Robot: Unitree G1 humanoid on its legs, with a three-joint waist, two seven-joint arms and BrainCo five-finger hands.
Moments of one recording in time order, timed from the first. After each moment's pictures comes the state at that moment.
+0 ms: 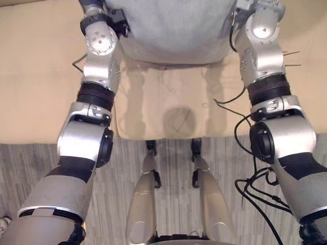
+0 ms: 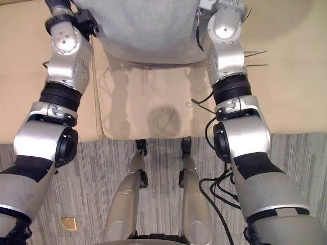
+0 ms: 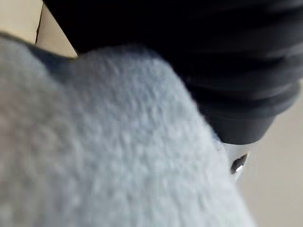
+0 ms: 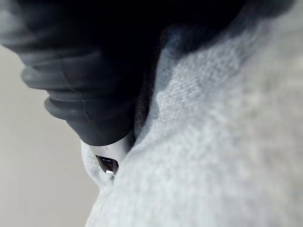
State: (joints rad) left arm -1.42 0.39 -0.07 0.88 -0.35 -0.26 0.44; right arm -1.50 -0.34 0.01 0.86 0.24 -0.19 -0.44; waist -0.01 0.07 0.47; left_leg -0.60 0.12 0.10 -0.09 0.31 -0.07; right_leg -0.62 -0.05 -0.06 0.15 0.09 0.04
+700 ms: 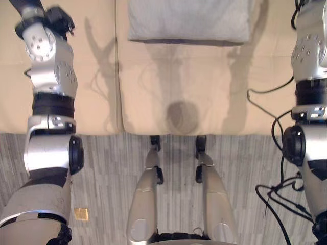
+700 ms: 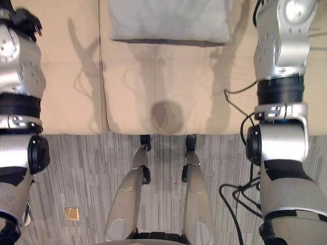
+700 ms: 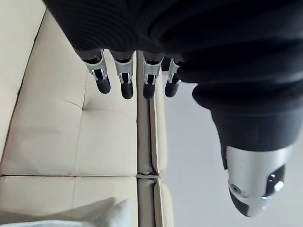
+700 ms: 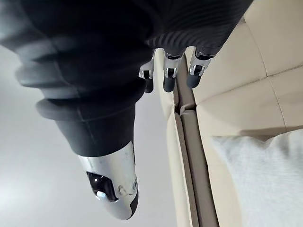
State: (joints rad) left arm -1.07 0.60 0.08 0.62 -0.50 -0.27 0.30; right arm -1.20 -0.58 -0.04 0.41 0.50 -0.25 -0.37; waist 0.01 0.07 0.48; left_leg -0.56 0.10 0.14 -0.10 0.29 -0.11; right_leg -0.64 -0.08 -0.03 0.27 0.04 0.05
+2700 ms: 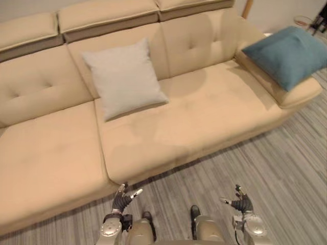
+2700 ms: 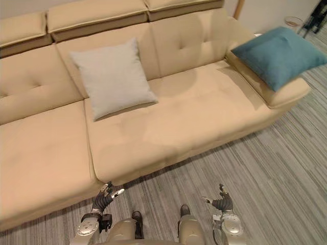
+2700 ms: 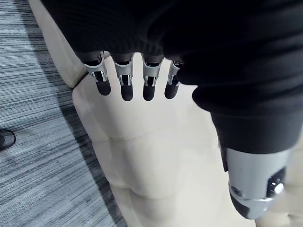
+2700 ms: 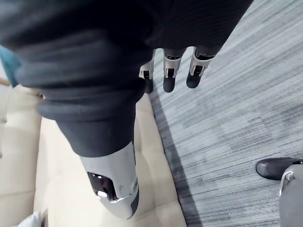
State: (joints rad) left arm 0.18 0.10 0.00 0.60 -0.03 -0.16 0.05; right arm 0.14 -0.14 -0.13 0.66 0.01 -0.15 -0.09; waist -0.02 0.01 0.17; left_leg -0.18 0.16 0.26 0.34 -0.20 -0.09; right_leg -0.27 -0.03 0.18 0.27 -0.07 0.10
